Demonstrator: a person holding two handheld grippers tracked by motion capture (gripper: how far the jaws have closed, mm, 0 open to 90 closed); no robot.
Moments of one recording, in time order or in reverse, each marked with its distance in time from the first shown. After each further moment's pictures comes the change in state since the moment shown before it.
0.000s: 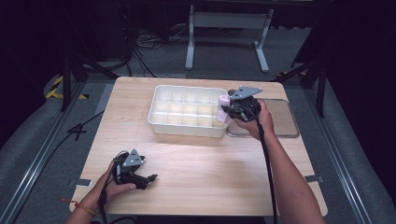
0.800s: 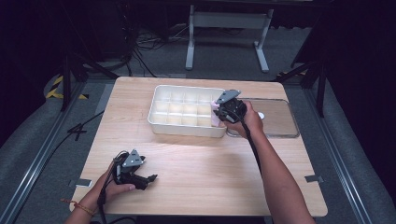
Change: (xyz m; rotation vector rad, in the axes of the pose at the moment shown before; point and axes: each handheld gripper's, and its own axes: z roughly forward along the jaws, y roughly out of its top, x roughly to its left) left arm 0.000 0.000 0.000 -0.001 -0.003 0.009; right arm 0.016 0.002 0.042 0.144 -0.015 -0.105
